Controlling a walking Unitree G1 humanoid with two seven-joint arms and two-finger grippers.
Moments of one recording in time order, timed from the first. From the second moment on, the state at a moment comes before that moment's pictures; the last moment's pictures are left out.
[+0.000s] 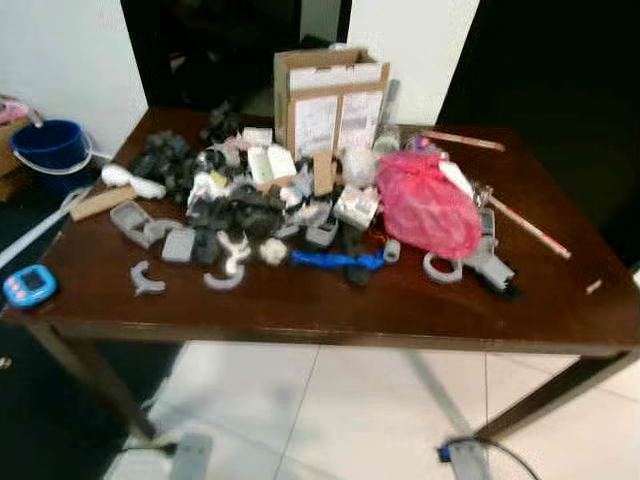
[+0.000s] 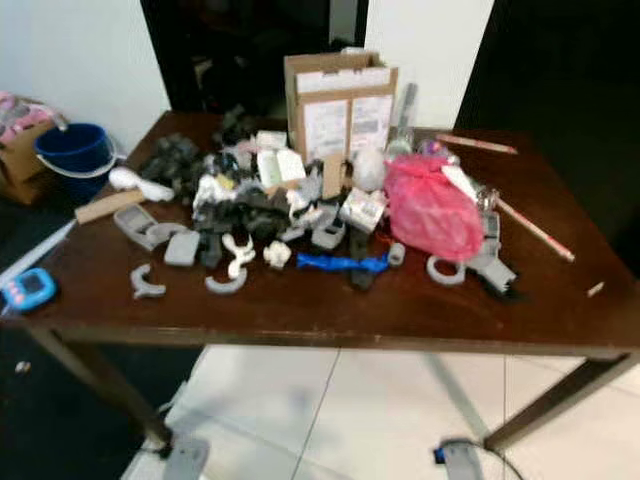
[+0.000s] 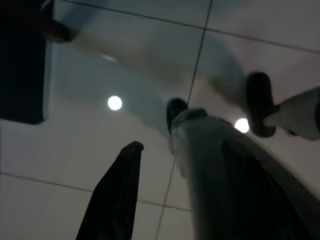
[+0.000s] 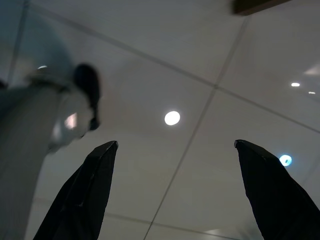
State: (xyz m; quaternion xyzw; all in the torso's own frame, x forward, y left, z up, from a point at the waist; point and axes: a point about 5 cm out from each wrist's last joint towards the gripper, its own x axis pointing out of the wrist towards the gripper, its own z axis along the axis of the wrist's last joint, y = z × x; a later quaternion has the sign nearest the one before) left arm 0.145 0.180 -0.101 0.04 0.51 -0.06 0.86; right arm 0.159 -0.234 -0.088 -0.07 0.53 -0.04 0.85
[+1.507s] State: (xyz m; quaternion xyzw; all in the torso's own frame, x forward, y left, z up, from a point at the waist) left arm 0.143 0.179 -0.102 0.03 0.52 -0.05 0.85; right arm 0.160 -0.222 -0.089 -0.03 0.52 0.01 0.86
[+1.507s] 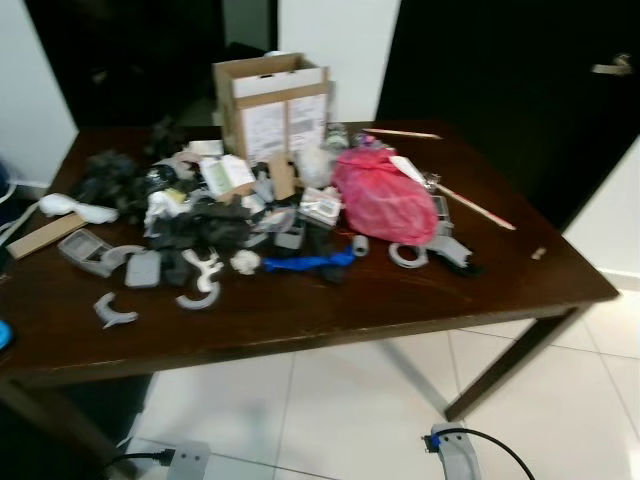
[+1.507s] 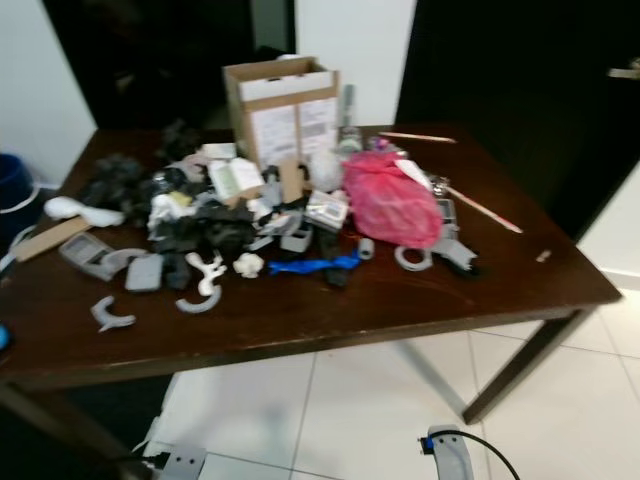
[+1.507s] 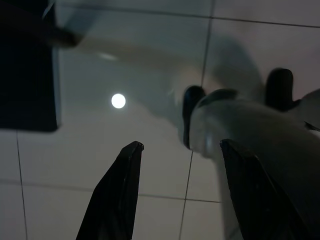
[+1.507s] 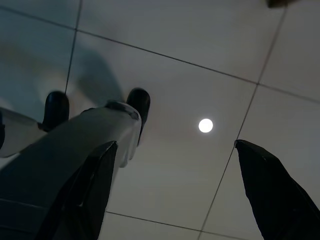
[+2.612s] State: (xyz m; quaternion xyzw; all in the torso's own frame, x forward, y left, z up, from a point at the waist) left arm 0.140 0.179 -0.102 0.02 0.52 -0.05 0.85; right arm 0.152 -0.229 -0.091 -0.05 0.53 -0.02 0.85
